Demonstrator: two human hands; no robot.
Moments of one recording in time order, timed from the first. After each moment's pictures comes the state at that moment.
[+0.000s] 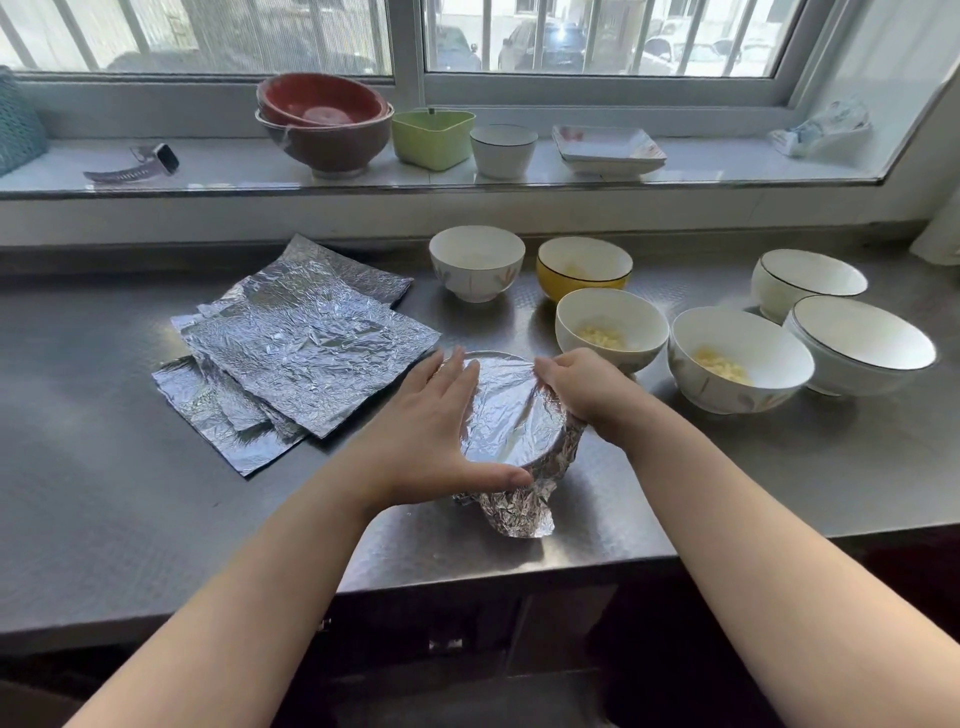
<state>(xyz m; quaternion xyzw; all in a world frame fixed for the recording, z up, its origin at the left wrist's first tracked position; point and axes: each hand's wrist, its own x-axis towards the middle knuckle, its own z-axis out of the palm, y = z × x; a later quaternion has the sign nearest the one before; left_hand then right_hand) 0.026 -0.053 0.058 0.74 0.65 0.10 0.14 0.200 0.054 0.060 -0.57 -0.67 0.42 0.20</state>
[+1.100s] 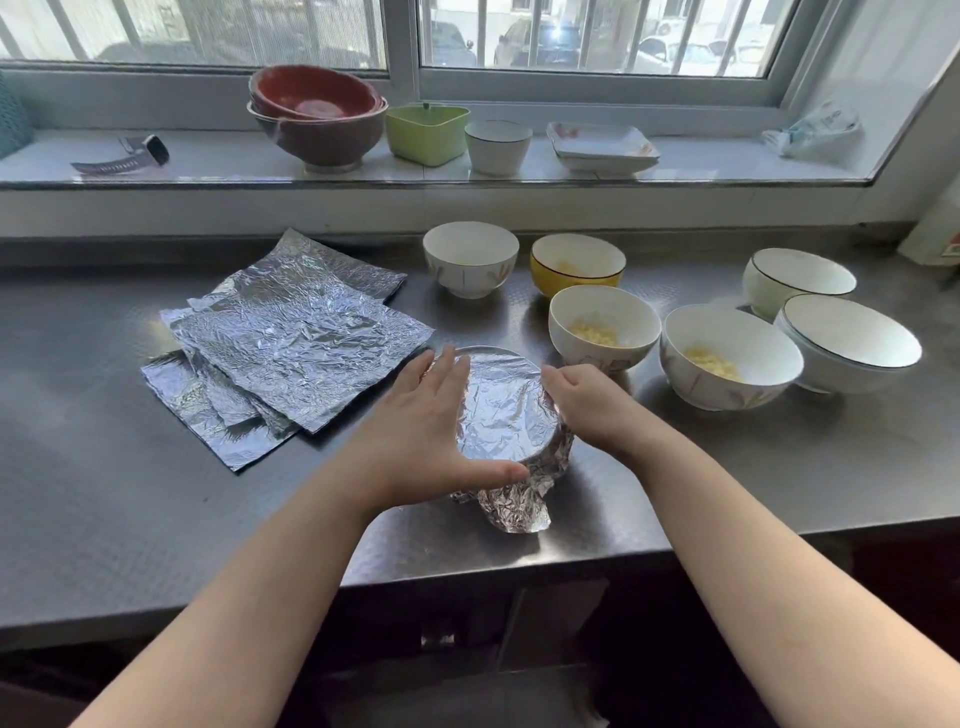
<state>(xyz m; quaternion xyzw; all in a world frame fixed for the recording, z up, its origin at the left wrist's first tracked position) 0.034 -0.058 0.058 0.72 0.67 0.10 0.14 0.217 0.030 0.060 -0.52 -0.75 0.35 0.21</state>
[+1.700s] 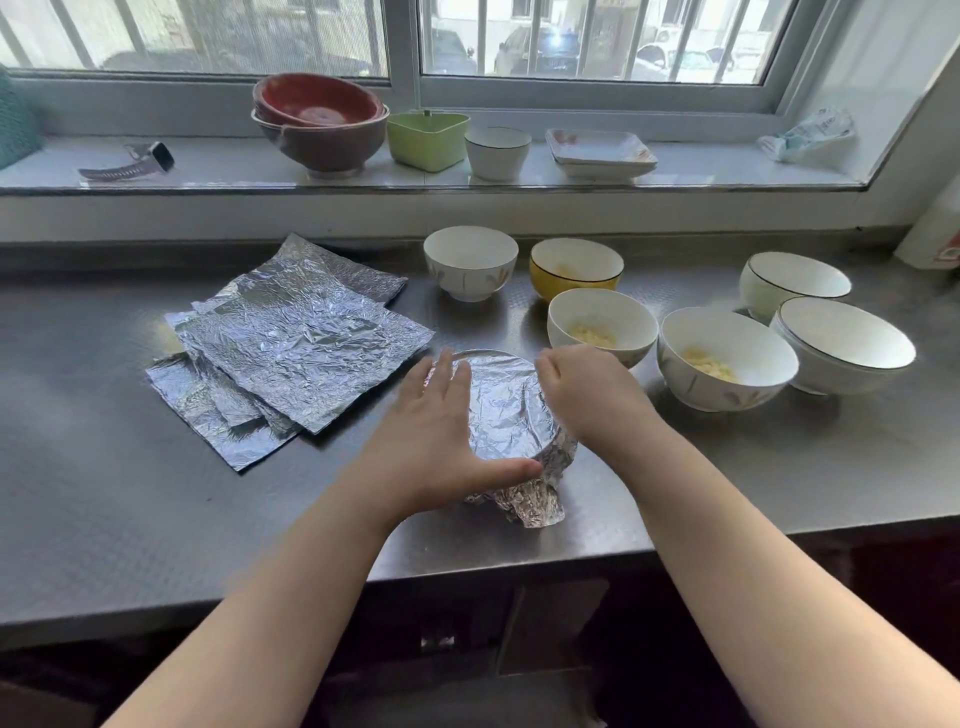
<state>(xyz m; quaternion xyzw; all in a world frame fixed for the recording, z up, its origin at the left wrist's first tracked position) 0.053 -0.066 0.062 0.68 0.71 0.10 0.14 0.208 0.012 0.086 -0.53 -0.82 0.10 0.16</state>
